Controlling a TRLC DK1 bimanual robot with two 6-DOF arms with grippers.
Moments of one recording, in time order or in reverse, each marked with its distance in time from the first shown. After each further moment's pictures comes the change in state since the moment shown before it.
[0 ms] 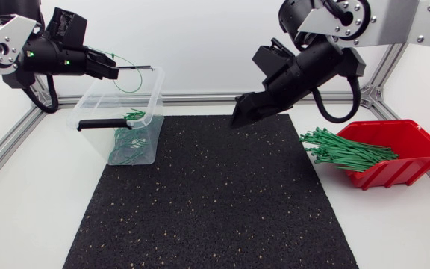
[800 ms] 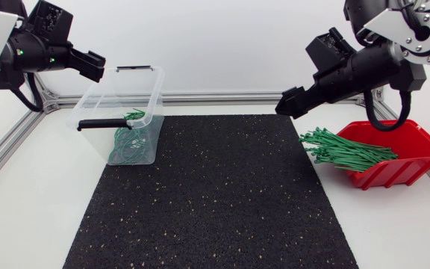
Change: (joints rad) left arm 0.009 -0.109 -0.073 0.069 -0.235 0.119; right arm -0.180 -0.229 -0.225 0.214 0.201 -0.113
